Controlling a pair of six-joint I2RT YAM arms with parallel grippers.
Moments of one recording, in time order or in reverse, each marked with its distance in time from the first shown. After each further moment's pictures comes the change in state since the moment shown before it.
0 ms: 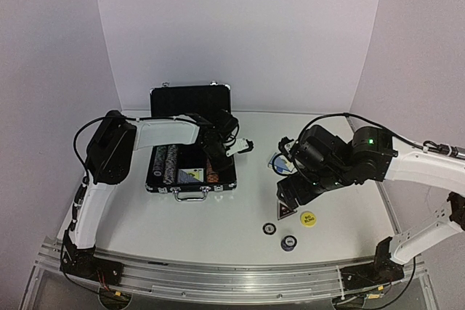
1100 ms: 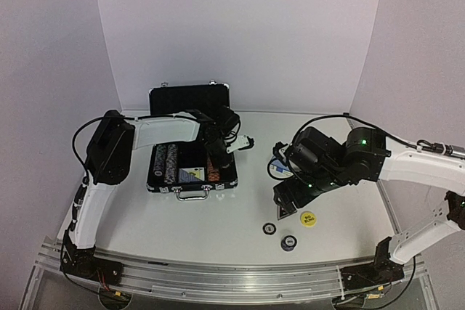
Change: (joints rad) left arm -0.003 -0.002 0.046 -0.033 -0.066 0.049; right arm 0.000 0.034 0.005 0.001 -0.048 -0.031
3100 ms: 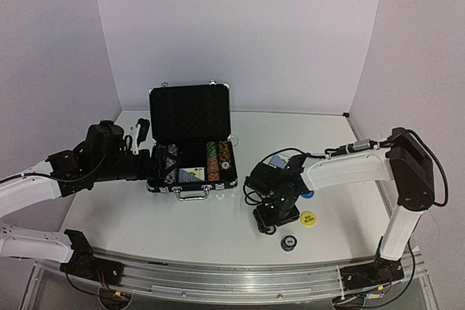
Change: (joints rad) left arm 0.035 -1.347 -1.182 0.393 0.170 -1.190; right arm -0.094 0.481 -0.055 0.199 -0.254 0.183
